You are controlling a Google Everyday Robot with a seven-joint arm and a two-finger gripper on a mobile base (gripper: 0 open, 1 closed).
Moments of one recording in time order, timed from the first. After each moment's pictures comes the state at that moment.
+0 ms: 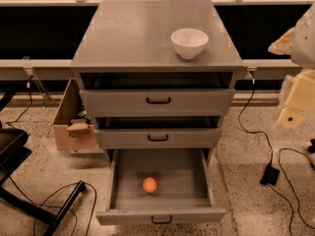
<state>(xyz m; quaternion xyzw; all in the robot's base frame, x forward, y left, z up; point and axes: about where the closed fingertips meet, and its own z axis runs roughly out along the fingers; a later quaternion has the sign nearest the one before) 0.438 -0.217 0.976 -0.60 0.78 -0.03 0.16</state>
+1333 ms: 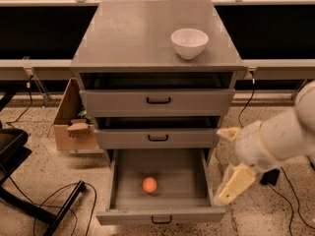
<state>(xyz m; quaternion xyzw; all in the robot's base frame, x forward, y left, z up) 0.409 -0.155 0.769 -0.59 0.76 0.15 0.23</state>
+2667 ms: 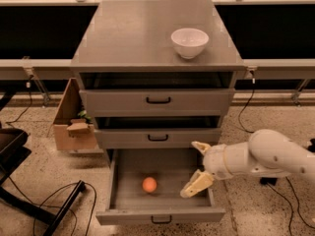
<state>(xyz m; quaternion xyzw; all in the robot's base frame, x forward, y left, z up) 0.484 -0.111 0.612 -0.53 0.74 0.23 0.34</state>
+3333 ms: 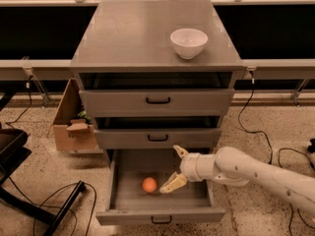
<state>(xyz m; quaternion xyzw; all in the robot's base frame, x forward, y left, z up) 0.552 -0.050 0.496 -0.53 0.71 0.23 0.40</state>
